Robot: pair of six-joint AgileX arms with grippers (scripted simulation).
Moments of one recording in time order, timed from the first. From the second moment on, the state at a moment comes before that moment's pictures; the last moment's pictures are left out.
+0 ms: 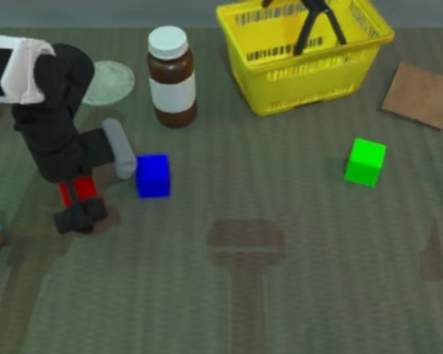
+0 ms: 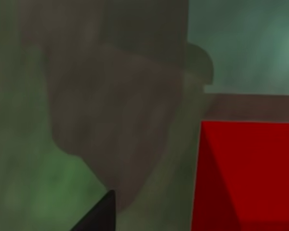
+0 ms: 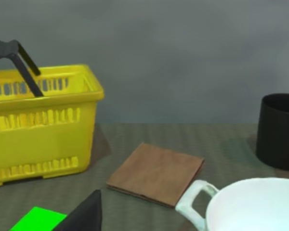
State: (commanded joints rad) left arm -0.22 2.11 1.34 -0.80 0.00 0.98; right arm 0.00 0.00 0.00 0.00 0.00 0.00
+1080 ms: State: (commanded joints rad) left arm -0.22 2.07 1.34 -0.83 0.02 0.97; right arm 0.00 0.00 0.00 0.00 0.00 0.00
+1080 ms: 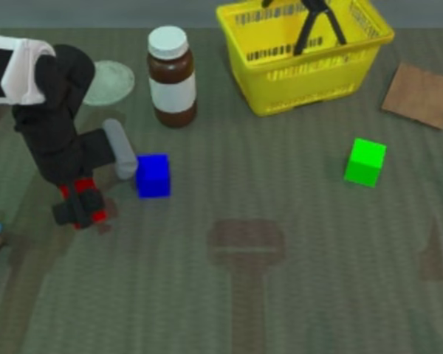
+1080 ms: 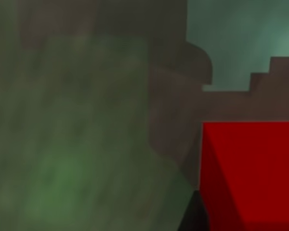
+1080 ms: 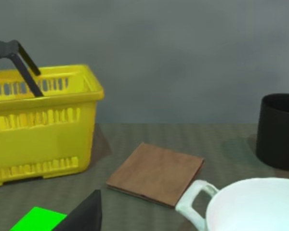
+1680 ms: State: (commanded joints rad) left arm -0.20 1.98 1.50 -1.08 0.02 0.96; right arm 0.00 0.00 0.00 0.00 0.00 0.00
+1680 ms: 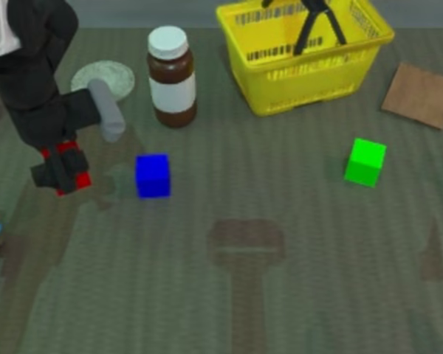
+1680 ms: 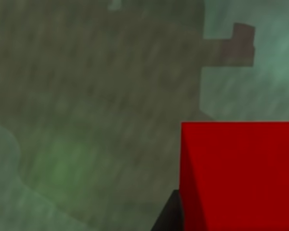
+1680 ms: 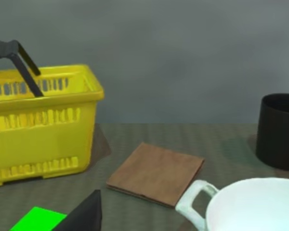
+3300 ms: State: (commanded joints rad) left arm -0.69 1.80 1.19 -0.94 0.01 0.88; right arm 0.00 0.00 0.00 0.00 0.00 0.00
